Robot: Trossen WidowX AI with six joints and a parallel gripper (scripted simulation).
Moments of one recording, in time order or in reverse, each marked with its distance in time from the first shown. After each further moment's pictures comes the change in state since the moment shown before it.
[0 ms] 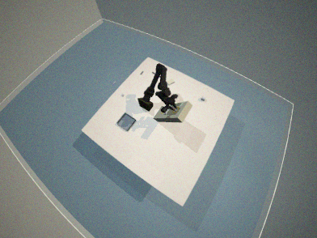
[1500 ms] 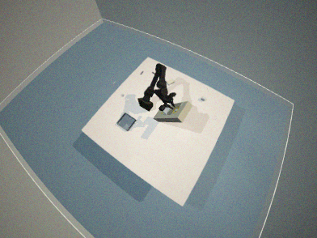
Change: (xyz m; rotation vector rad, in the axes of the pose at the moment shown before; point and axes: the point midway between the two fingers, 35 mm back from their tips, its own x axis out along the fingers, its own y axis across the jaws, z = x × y) arm -0.023 -0.002 0.002 -0.003 0.003 -0.009
